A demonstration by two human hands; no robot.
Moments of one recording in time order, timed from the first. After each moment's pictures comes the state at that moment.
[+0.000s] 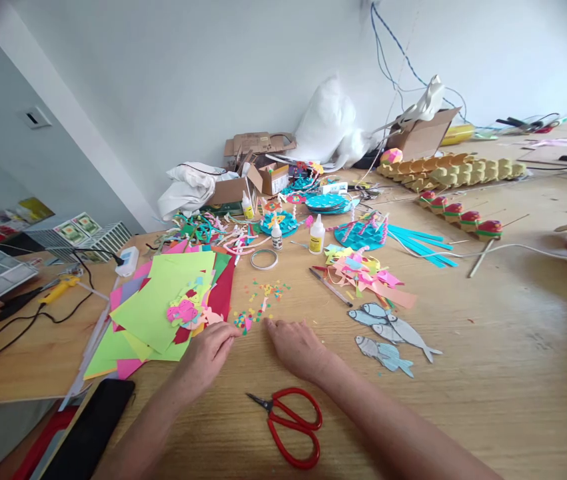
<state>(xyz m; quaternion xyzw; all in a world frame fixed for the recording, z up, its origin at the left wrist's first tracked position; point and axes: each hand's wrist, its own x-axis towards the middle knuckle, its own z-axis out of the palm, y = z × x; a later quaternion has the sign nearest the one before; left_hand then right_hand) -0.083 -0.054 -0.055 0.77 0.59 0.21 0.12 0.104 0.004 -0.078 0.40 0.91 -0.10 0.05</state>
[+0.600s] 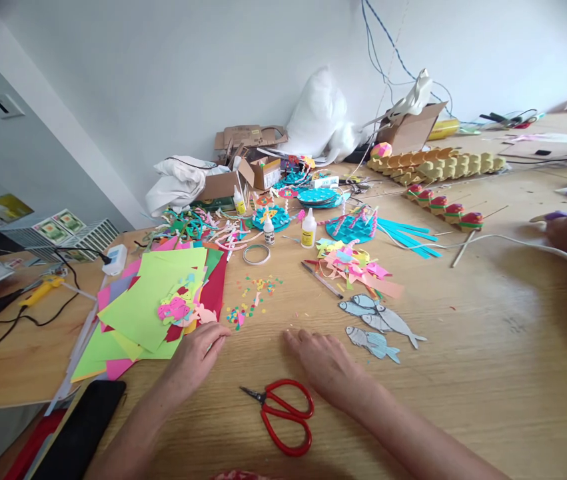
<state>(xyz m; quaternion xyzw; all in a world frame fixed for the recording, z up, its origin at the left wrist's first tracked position) -0.090 -0.057 -0.064 0.77 0.58 0.22 0.13 0.155 -0.028 -0.083 0.42 0.91 -0.05 0.06</state>
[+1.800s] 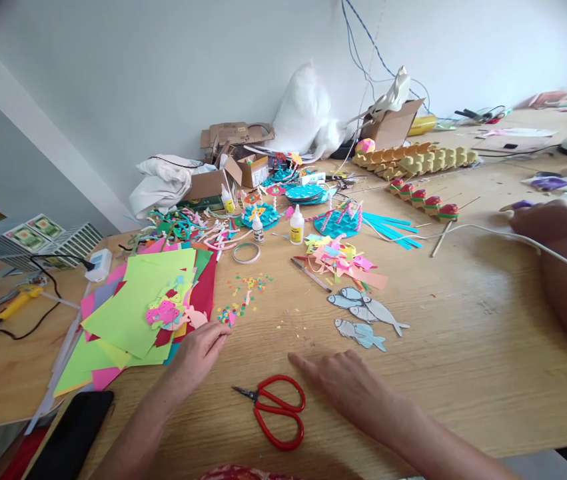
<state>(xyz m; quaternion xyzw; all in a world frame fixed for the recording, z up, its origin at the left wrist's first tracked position) -0.080 -0.046 -0.072 0.78 0.58 0.20 0.16 0.208 -0.051 -0.101 0.36 0.93 0.06 0.02</state>
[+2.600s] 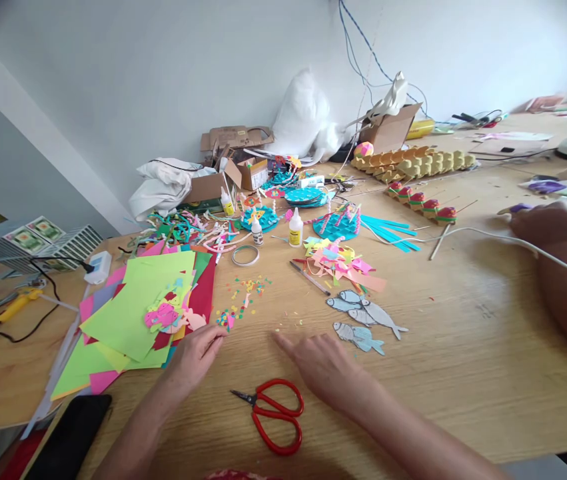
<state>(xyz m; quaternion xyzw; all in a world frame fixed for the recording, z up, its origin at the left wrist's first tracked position) -0.082 -0.047 -0.074 0.76 0.59 0.21 0.15 0.172 -0.032 -0.079 0.38 0.92 0.06 0.04</state>
